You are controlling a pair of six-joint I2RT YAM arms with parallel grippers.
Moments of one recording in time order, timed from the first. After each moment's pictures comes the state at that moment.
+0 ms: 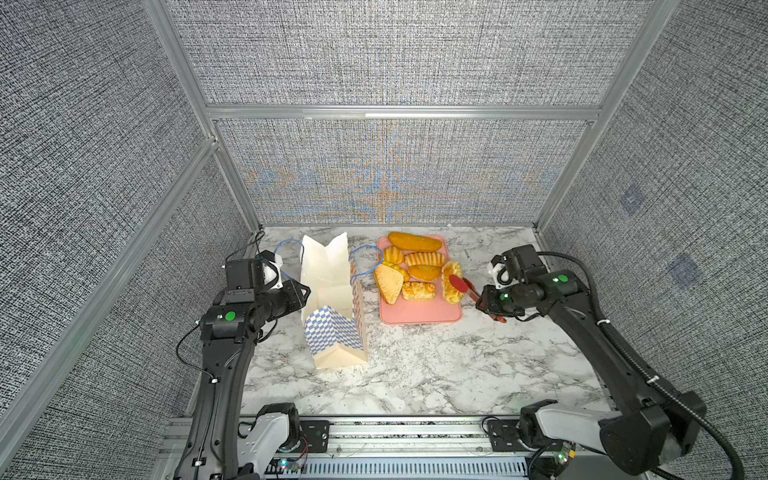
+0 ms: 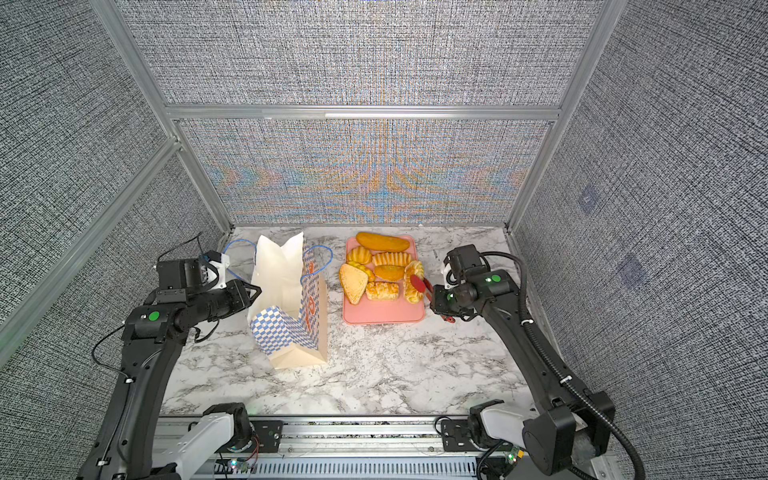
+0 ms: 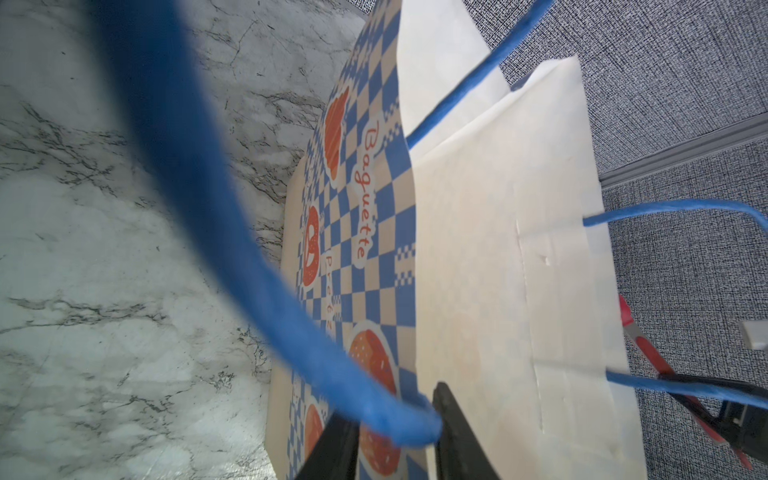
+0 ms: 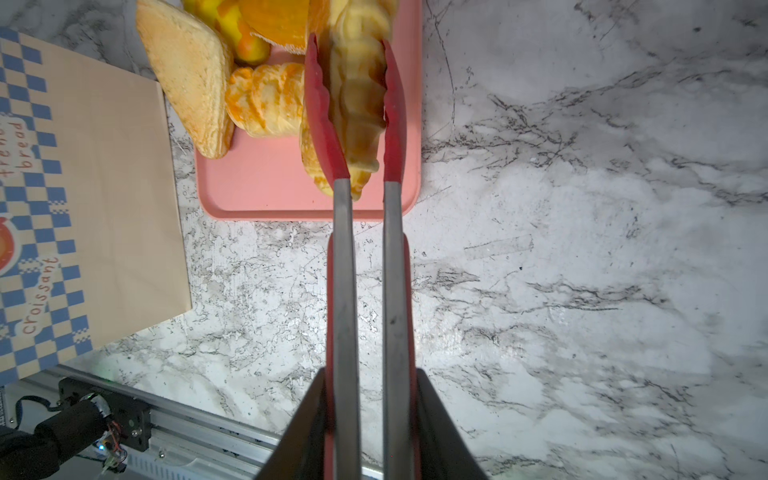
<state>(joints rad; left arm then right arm) 0.02 0.97 1.13 -0.96 0.40 -0.38 0.28 1.23 1.24 -1.09 -0.16 0.33</state>
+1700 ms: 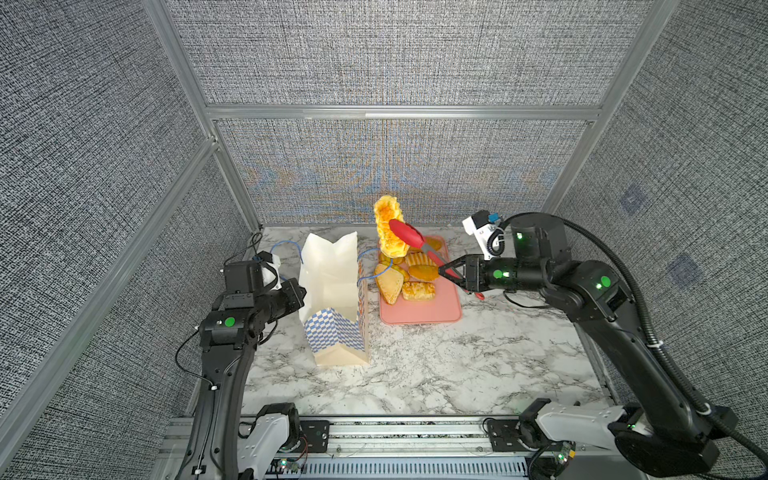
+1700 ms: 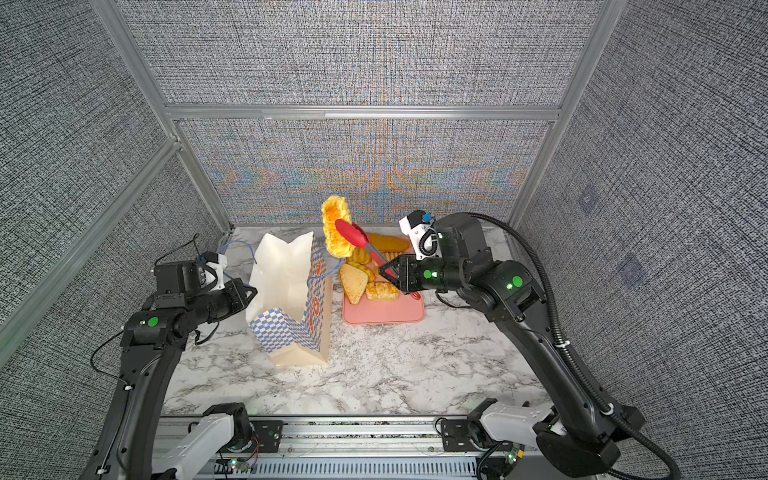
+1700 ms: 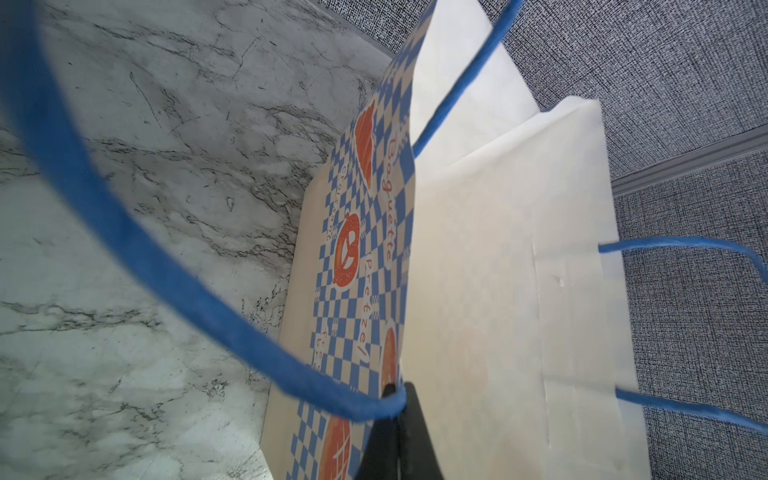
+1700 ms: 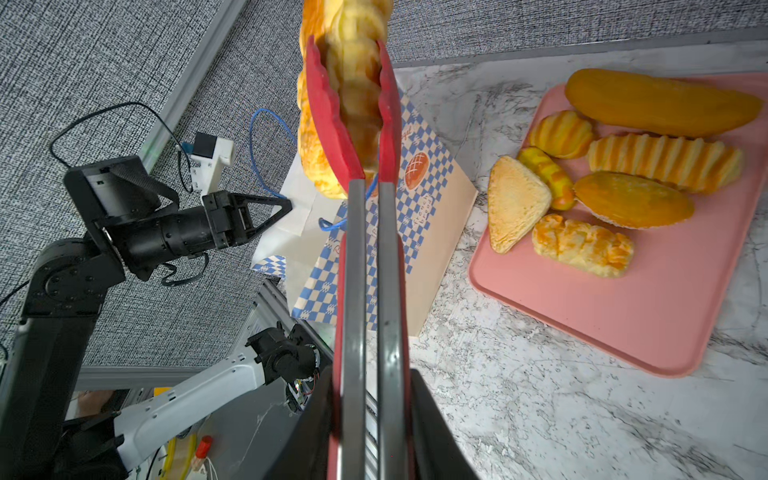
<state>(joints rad) 0.02 0.94 1.11 -0.92 0.39 -0.41 0.64 1.25 1.70 -0.99 -0.34 0.48</state>
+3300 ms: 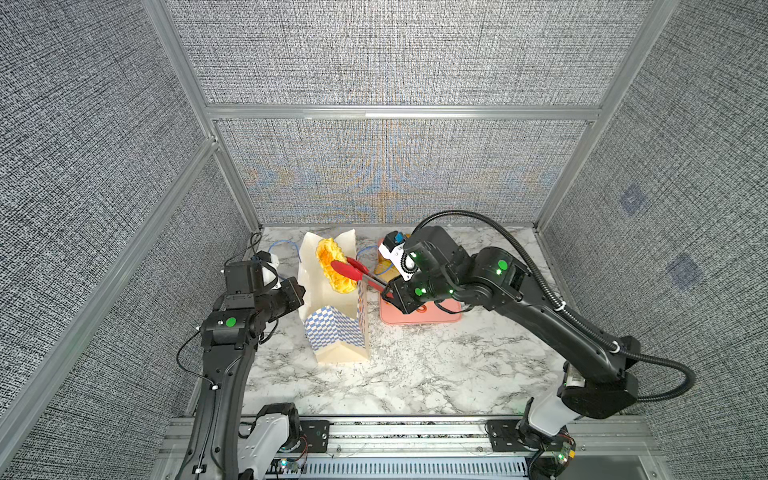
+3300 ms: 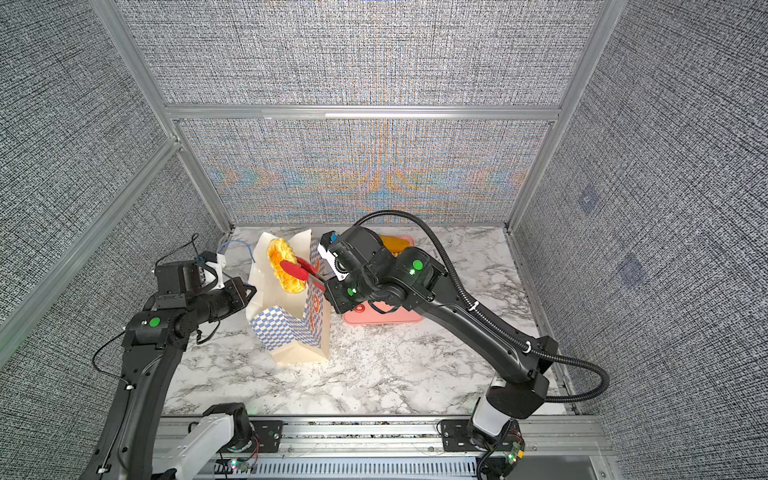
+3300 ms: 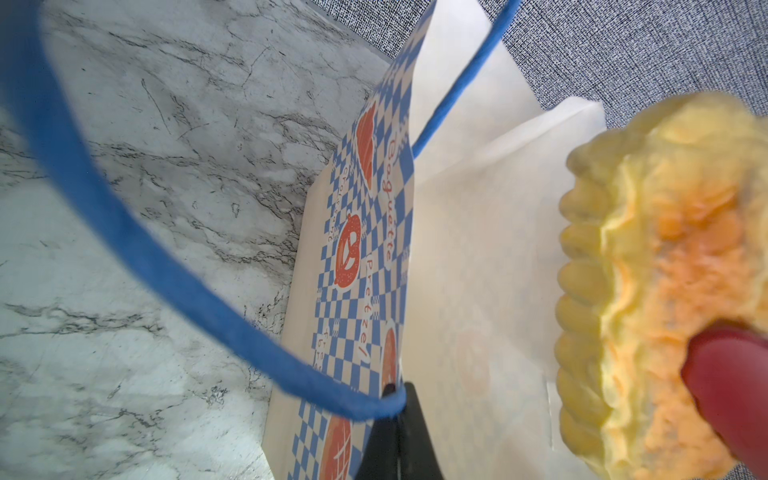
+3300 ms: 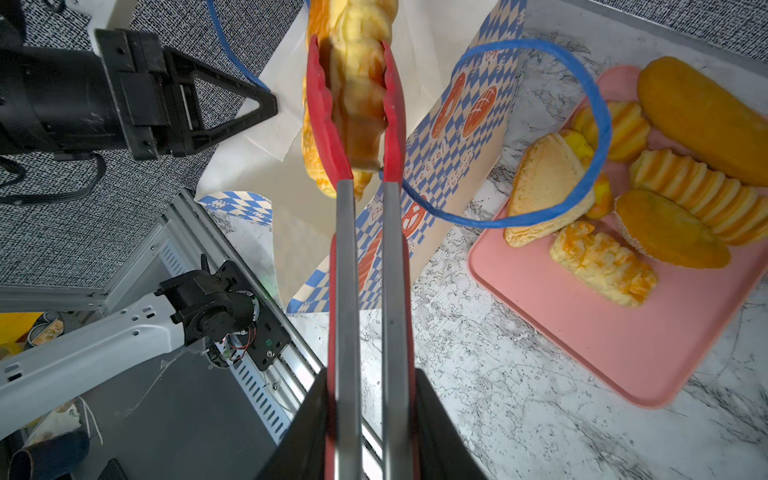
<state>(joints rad) 0.02 0.94 1.09 -0.89 0.37 -0.44 1.02 1.64 2.03 -1.18 -0.01 0.36</state>
